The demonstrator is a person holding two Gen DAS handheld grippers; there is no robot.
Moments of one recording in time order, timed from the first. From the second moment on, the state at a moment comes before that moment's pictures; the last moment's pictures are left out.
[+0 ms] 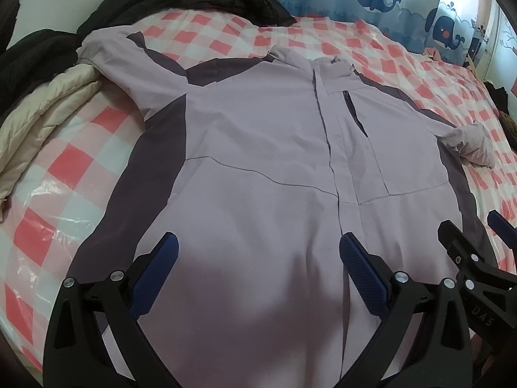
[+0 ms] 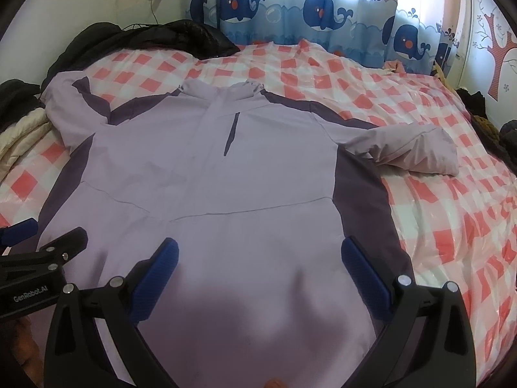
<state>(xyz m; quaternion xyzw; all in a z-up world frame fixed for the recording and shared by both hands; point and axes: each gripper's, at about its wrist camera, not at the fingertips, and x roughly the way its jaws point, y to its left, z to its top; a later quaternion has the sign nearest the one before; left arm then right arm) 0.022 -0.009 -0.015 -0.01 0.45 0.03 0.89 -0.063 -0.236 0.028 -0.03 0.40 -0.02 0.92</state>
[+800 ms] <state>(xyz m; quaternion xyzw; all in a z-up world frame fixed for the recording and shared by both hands) 0.016 -0.012 -0.014 0.00 0.45 0.03 0.89 -0.071 -0.240 0.033 -0.01 0.41 -0.01 0.91</state>
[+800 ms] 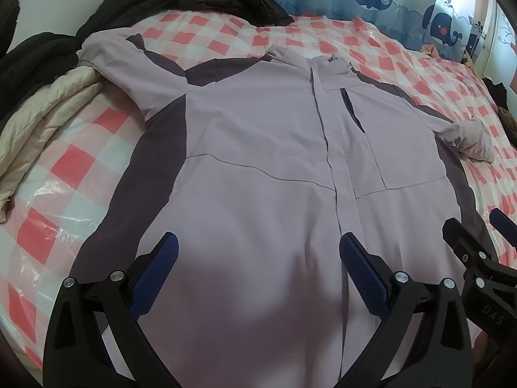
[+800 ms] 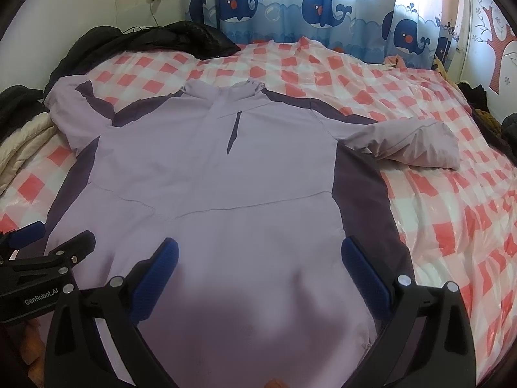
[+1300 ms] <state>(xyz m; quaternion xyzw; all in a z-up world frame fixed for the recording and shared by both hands) 0.015 -0.015 -0.012 0.01 0.45 0.03 0.89 -0.070 -0.239 0.032 -0.01 0.41 -0.01 0.91</state>
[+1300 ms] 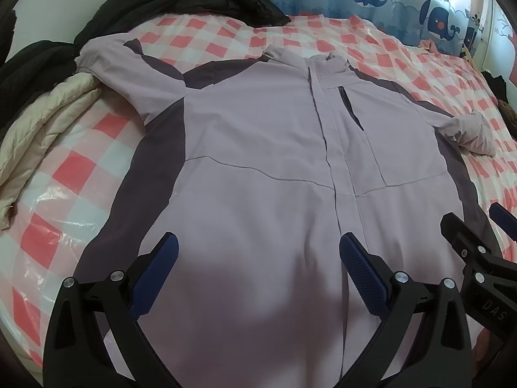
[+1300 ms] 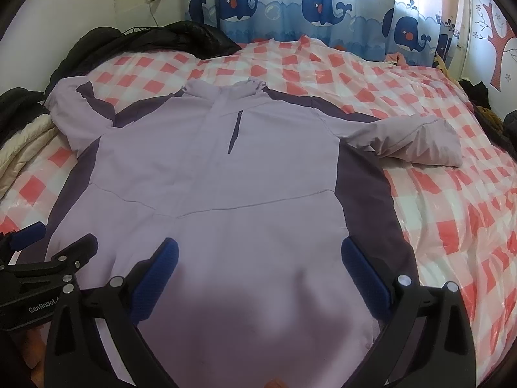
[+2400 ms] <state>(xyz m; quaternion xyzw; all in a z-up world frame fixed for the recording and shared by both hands) 0.014 -0.016 -0.012 0.01 0.45 0.03 0.89 -0.069 -0.236 0.028 0.00 0.41 0.00 0.91</state>
